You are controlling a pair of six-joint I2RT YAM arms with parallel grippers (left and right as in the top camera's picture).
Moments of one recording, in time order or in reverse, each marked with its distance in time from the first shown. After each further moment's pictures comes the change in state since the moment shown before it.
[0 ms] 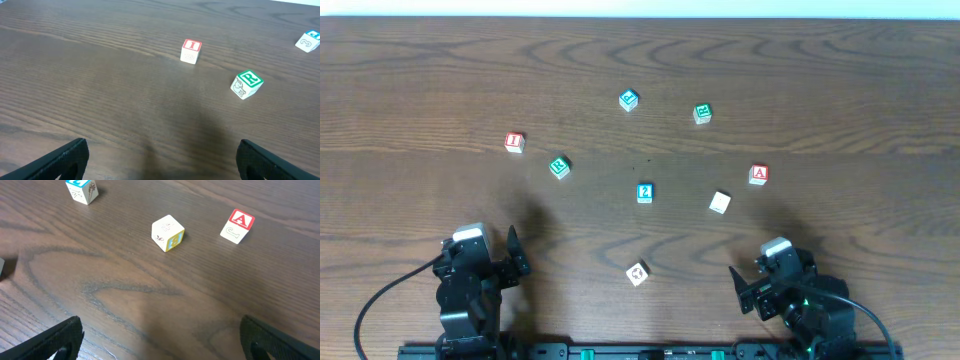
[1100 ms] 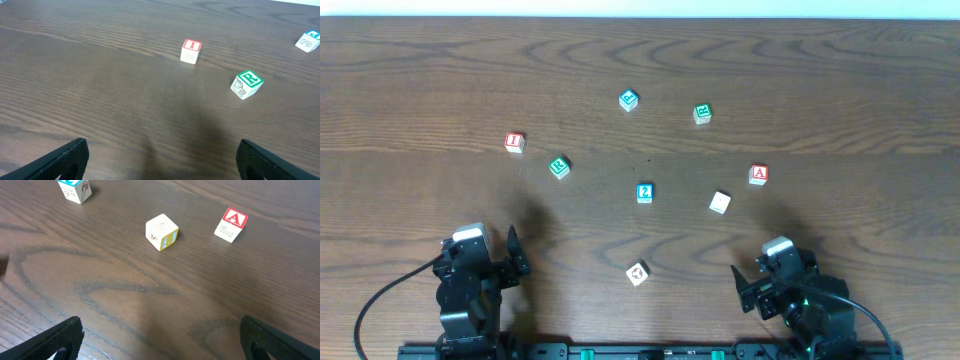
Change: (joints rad) left arm 0.000 0.000 0.000 0.000 0.000 0.000; right arm 0.000 0.000 0.000 0.001 0.027 0.000
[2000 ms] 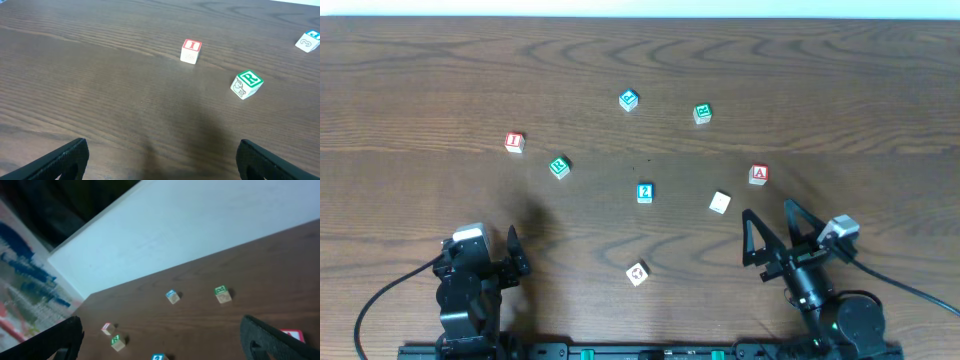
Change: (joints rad) left arm 0.000 0.000 0.000 0.000 0.000 0.000; right arm -0.020 0.020 -0.010 0.671 -0.052 0.721
